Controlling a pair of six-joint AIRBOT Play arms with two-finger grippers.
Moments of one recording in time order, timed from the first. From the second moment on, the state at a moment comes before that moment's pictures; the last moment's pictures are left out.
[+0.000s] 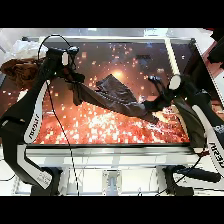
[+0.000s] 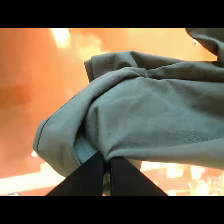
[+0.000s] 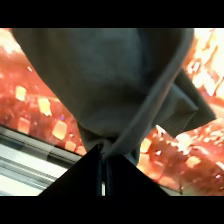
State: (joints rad) left arm -0.26 -1.77 1.86 1.68 -1.34 -1.58; right arm 0.17 -1.37 1.16 -1.35 1.38 1.42
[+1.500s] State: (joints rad) left arm -0.26 -1.77 2.02 1.78 -1.38 -1.61; right arm 0.08 -1.68 1.35 -1.07 0.99 1.36
